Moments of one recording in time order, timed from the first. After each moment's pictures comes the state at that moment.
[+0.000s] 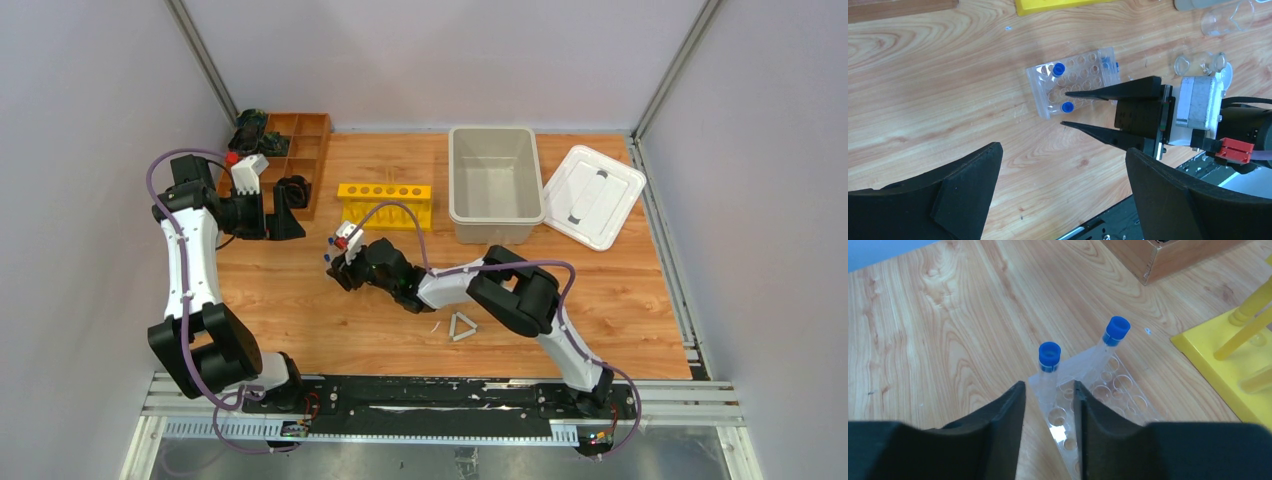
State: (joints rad) left arm 0.40 1.36 1.29 -1.07 0.73 0.38; right arm 1.09 2.23 1.33 0.74 -0.04 0.04
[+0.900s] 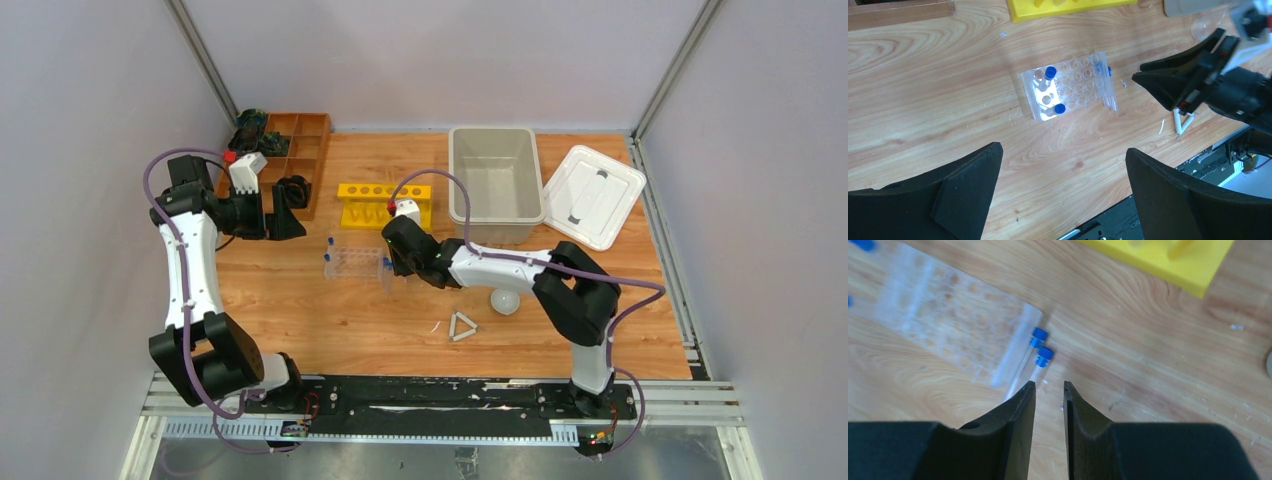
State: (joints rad) left arm 0.40 1.32 1.29 -1.07 0.75 0.36; right arm 1.01 1.86 1.27 -0.09 0.31 0.46
